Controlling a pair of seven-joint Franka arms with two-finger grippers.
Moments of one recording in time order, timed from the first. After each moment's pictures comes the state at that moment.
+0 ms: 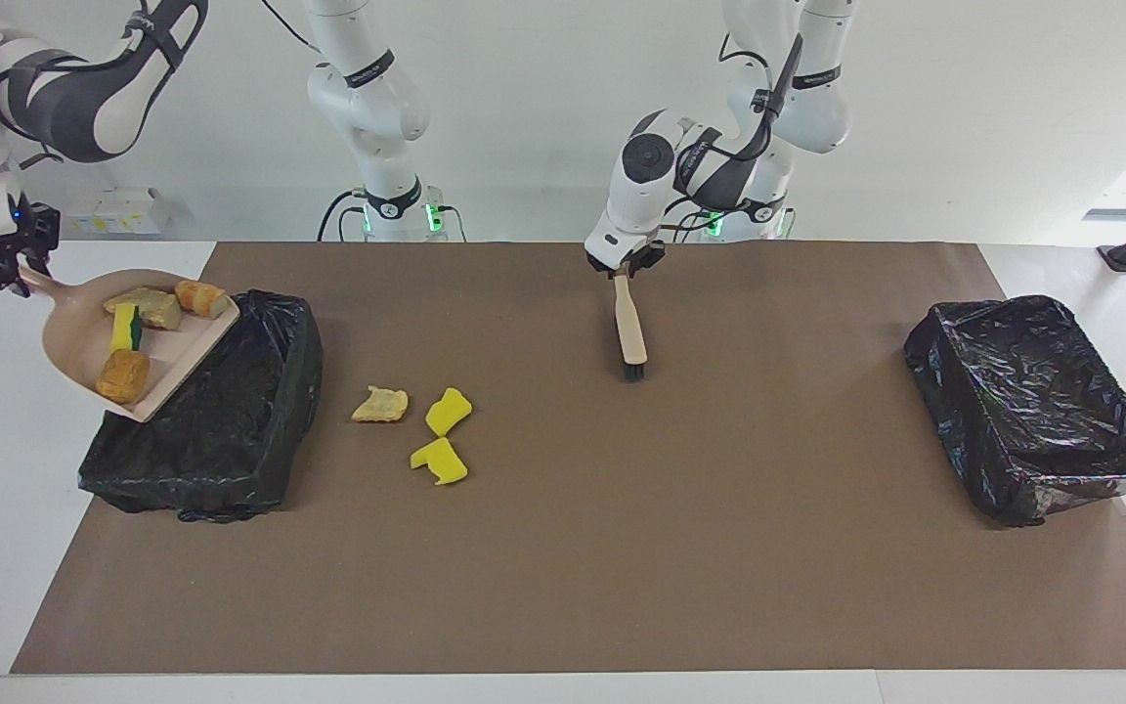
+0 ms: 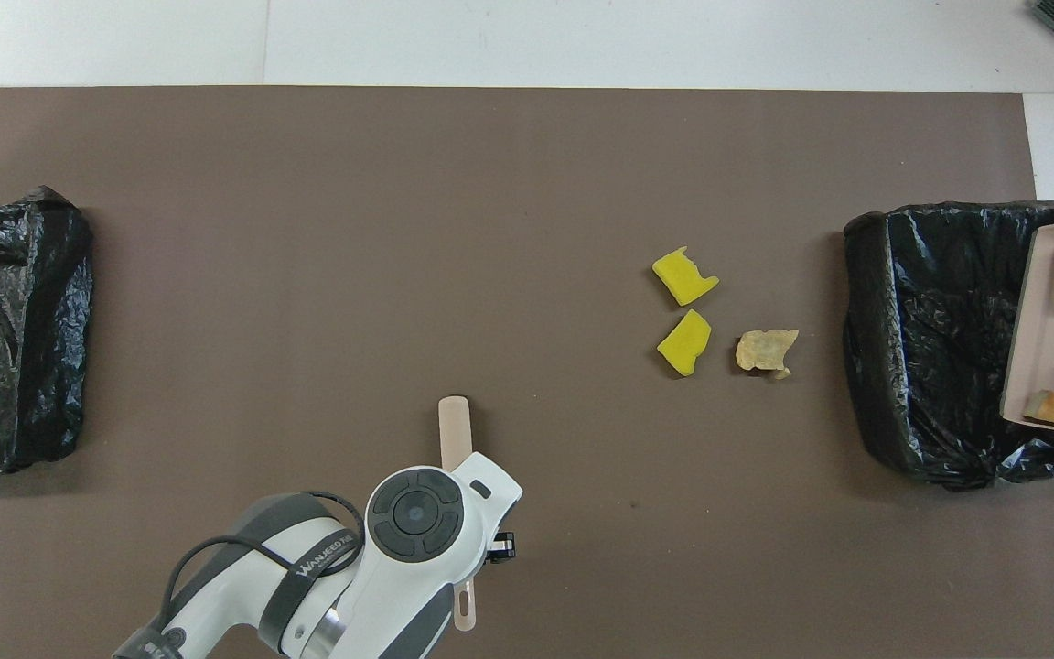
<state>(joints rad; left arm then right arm) -0.86 -0.05 0.04 -2.34 -0.23 2.09 -0.71 -0.48 0.06 -0.03 -1.78 -0.40 2.00 -1.68</state>
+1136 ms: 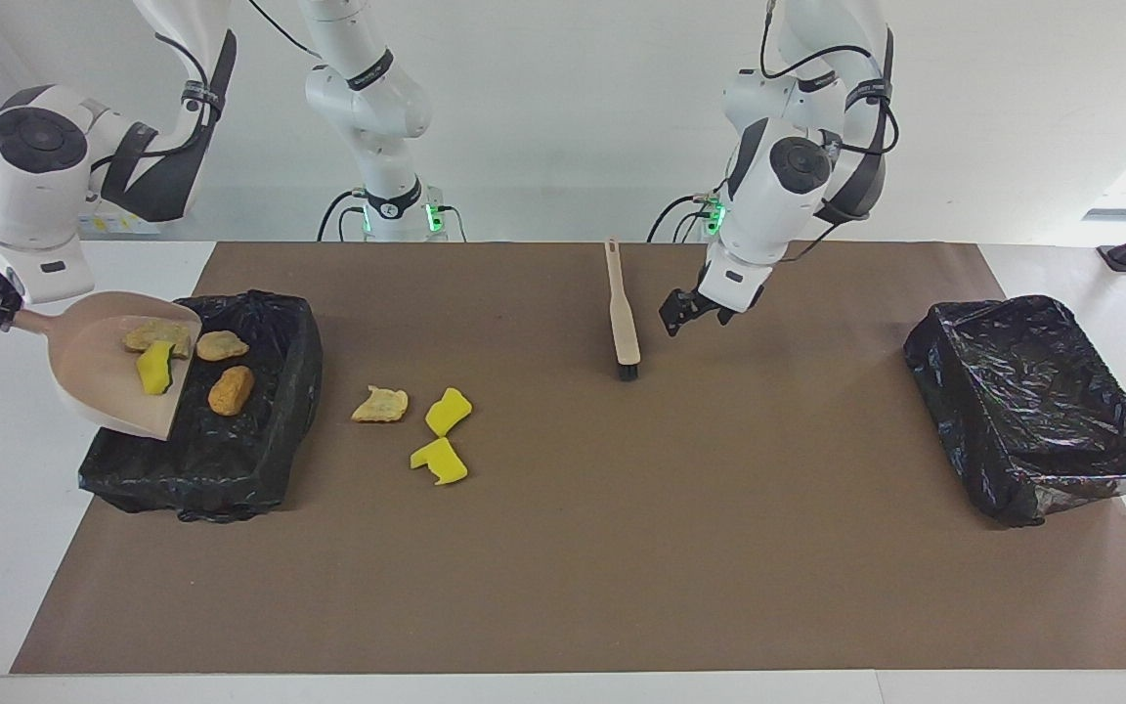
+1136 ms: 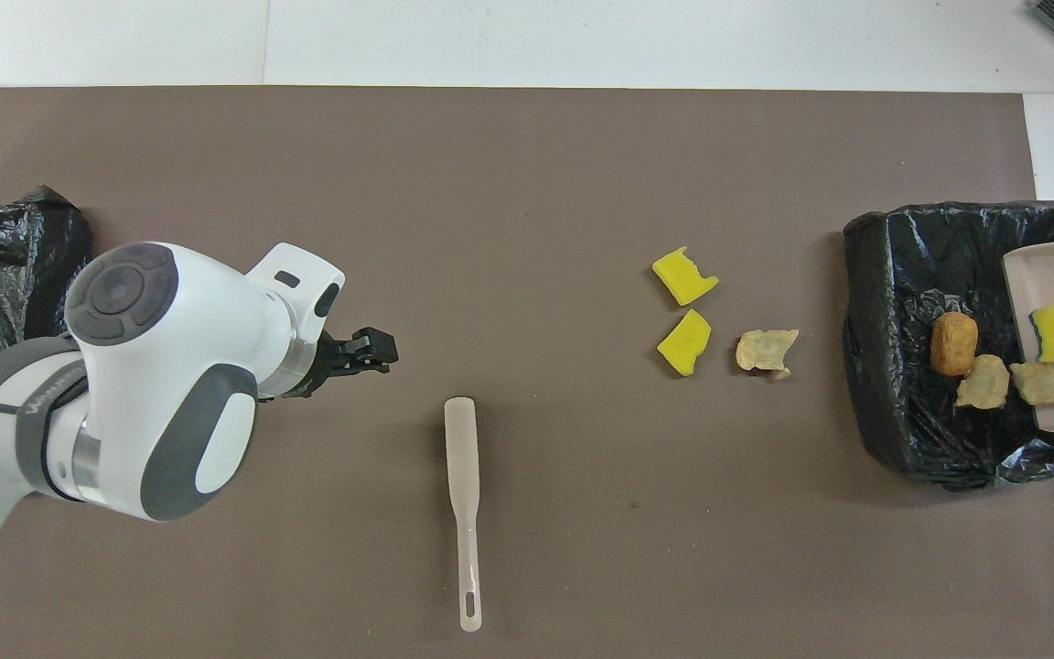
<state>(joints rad) -0.44 0.01 0.06 -2.01 -0.17 2.02 -0.49 -0.35 0.10 -0.01 -1.83 -0.84 2.10 -1.58</state>
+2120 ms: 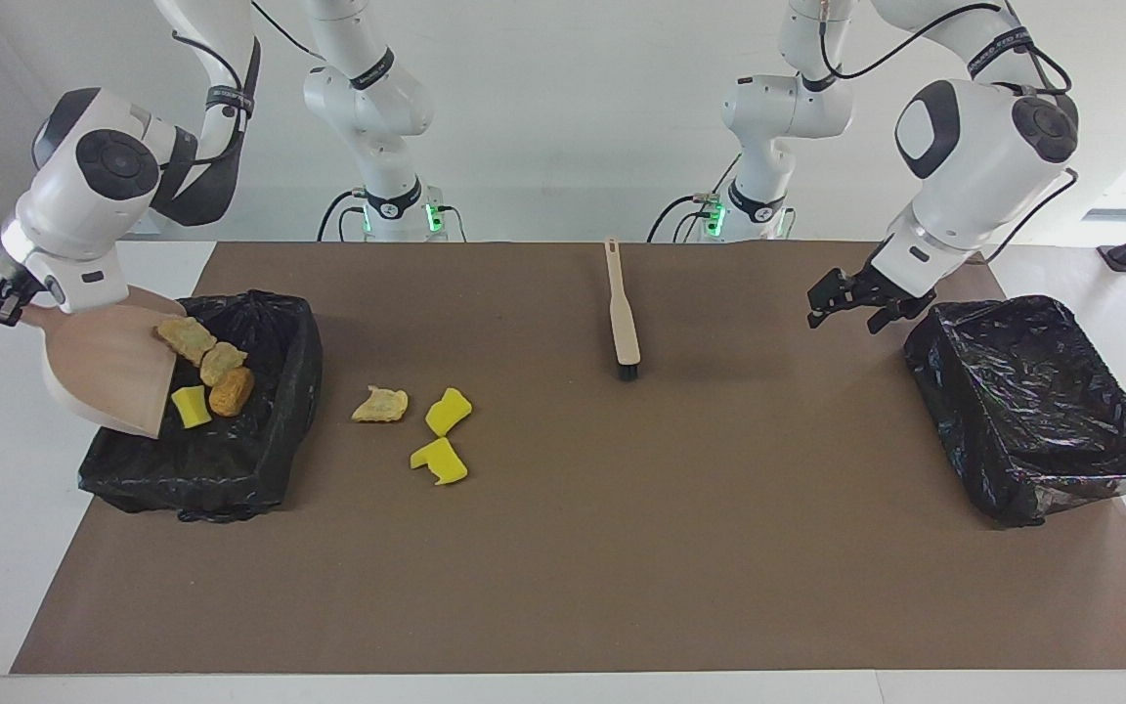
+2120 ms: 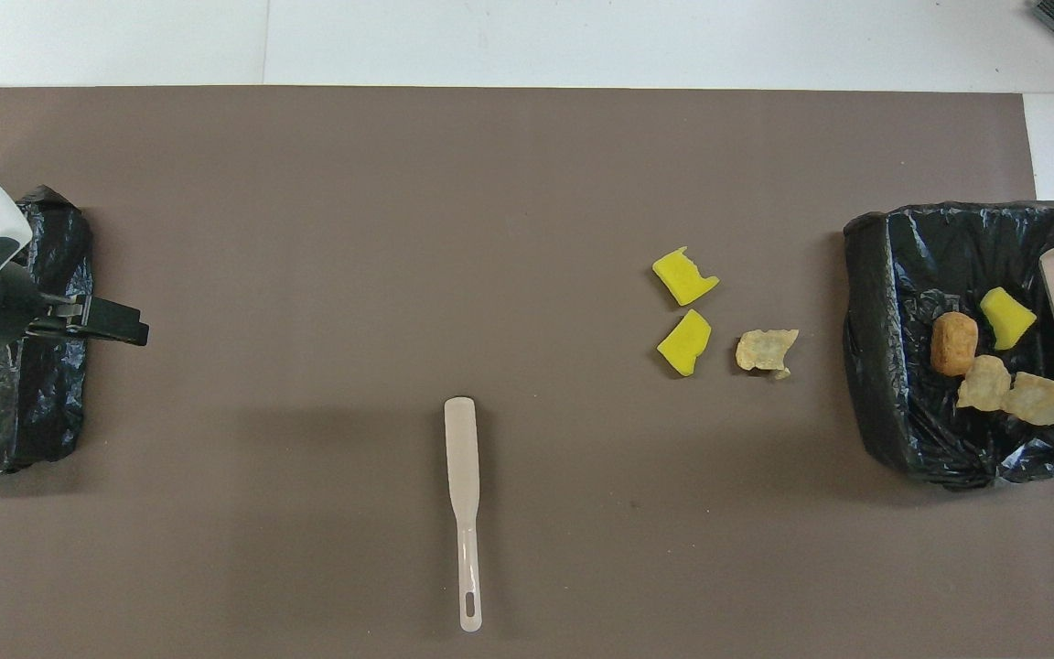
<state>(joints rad) -0.08 -0.03 0.06 -1.81 -0.10 1.73 0.11 -0.19 0.00 0.00 -1.77 -1.01 1.80 -1.53</state>
